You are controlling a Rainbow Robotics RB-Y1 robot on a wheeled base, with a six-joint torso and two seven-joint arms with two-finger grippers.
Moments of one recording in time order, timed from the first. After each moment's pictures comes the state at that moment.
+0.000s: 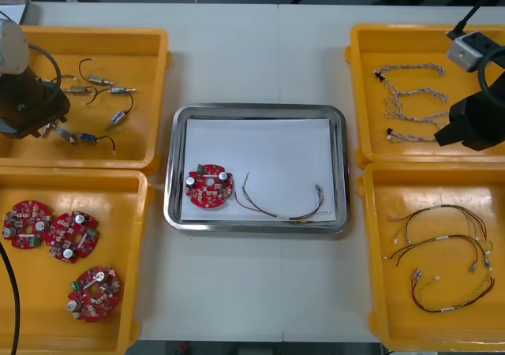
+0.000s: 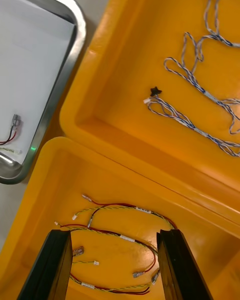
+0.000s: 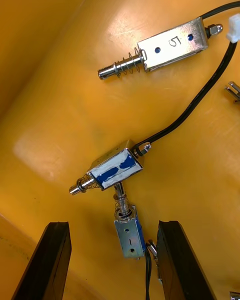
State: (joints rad) right arm -0.54 -0.86 -0.09 -2.03 -1.03 1.92 1.47; left arm -0.76 0.63 0.06 -1.17 0.37 1.55 -0.85
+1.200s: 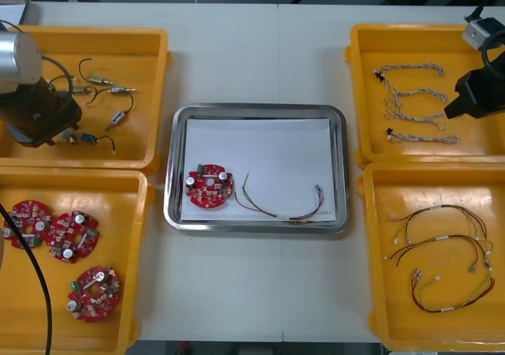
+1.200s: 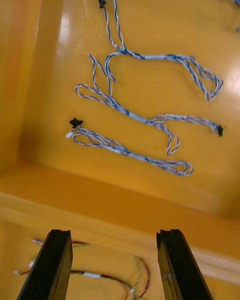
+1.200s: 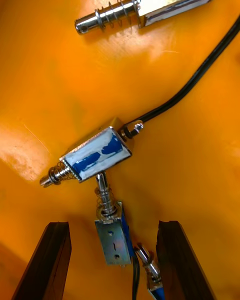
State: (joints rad) right arm -0.68 -0.86 0.00 -1.64 -0.90 1.76 1.57; left arm -0.74 0.55 0.14 -1.14 0.30 1.52 -0.87
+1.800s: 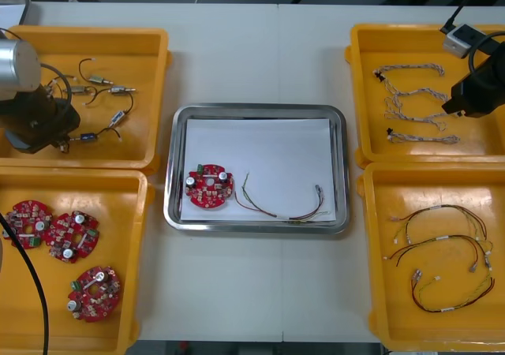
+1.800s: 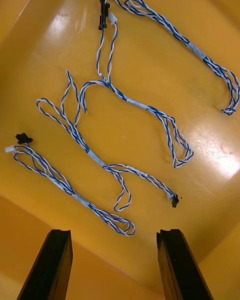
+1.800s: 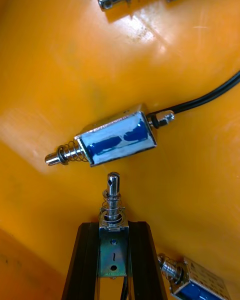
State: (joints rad) right arm -0.72 -0.91 0.14 -1.42 -0.91 1.46 2.04; left arm -0.71 0.54 0.15 -1.19 0.29 1.55 -0.90
